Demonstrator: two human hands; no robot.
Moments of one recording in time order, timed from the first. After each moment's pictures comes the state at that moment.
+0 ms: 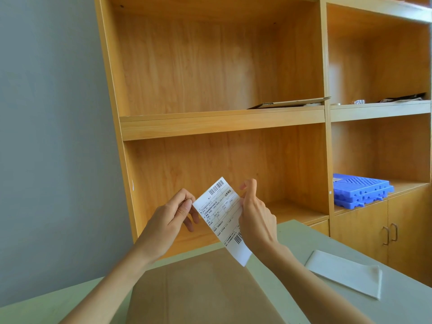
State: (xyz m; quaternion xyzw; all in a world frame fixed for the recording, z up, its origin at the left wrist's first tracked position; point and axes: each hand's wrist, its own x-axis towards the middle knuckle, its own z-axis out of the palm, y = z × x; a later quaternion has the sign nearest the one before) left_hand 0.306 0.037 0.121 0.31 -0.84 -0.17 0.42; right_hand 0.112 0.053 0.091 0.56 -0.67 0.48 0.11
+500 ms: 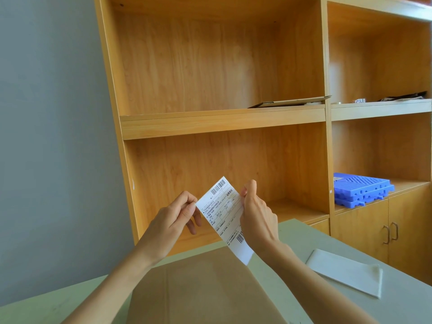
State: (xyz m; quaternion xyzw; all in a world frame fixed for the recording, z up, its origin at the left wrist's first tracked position) left_hand 0.306 0.040 0.117 0.31 -0.84 -0.18 0.40; right_hand 0.112 0.057 0.094 0.56 -0.68 0.46 0.11
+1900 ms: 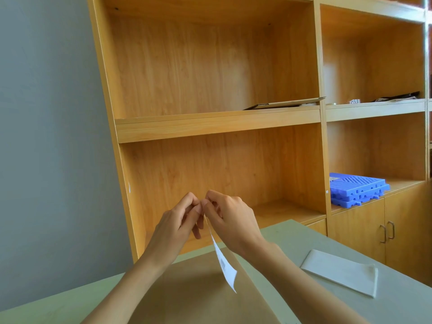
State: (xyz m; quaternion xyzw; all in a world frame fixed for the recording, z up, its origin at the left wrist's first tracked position) left_hand 0.285 0.051 0.114 0.28 -0.83 -0.17 0.45; right_hand 0.137 0.069 0.109 0.69 -0.55 0.47 0.11
